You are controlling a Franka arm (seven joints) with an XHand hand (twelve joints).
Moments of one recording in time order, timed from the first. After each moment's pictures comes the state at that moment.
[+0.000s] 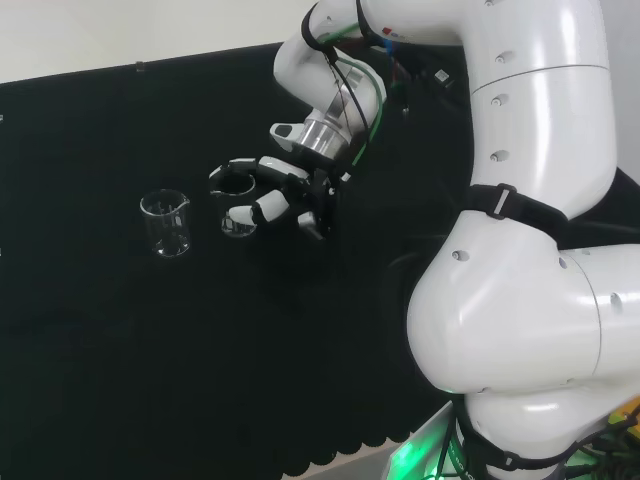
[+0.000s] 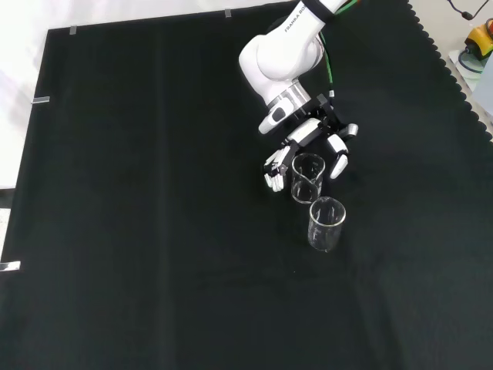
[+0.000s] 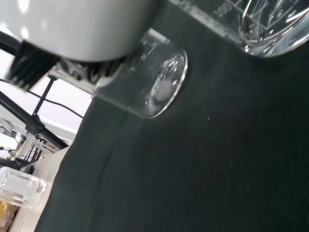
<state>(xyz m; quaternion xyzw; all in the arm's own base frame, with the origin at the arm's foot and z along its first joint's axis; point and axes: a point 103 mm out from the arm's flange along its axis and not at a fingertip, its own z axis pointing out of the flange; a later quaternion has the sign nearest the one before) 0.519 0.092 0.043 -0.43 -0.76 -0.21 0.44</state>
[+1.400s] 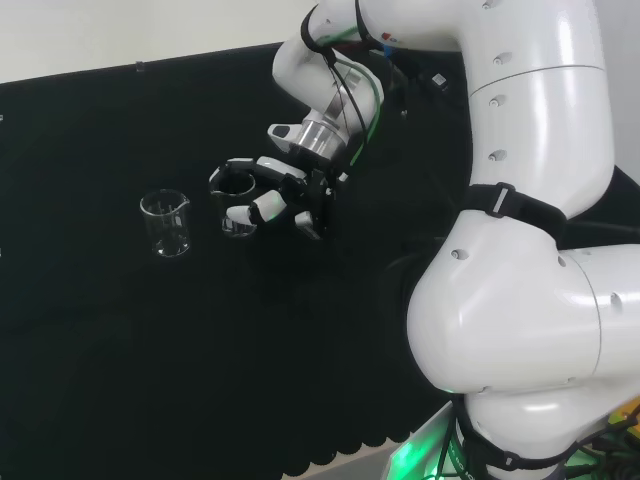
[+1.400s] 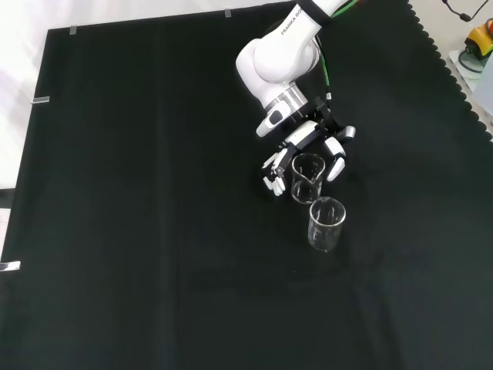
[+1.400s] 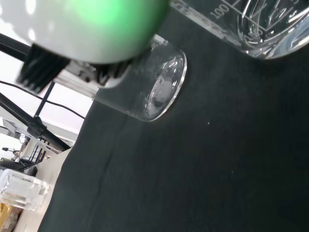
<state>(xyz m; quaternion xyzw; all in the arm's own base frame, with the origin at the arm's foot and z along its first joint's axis) 0.524 0.098 0.039 -0.43 -0.76 -0.21 0.44</state>
